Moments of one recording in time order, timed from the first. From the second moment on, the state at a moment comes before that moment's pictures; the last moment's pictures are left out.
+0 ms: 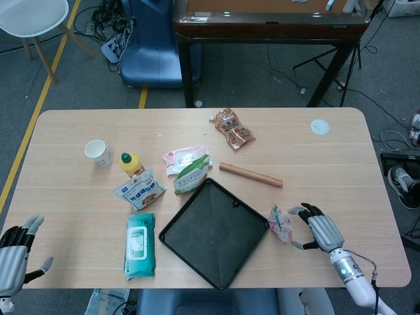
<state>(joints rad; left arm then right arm) 0.04 -1.14 0.02 -1.69 1.53 1.58 0.18 0.30 -1.51 -0.07 -1.16 -1.53 1.17 0.32</state>
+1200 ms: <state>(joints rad) 0.04 -1.14 0.01 -1.72 1.53 1.57 0.21 0.37 -1.67 -0.11 -0.83 -1.65 1.16 0.56</state>
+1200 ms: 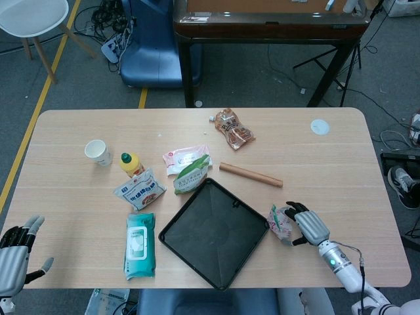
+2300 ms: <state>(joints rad) 0.04 -1.14 0.01 -1.72 1.53 1.57 0.21 0.37 -1.71 -0.09 -0.74 -1.66 1.26 0.61</state>
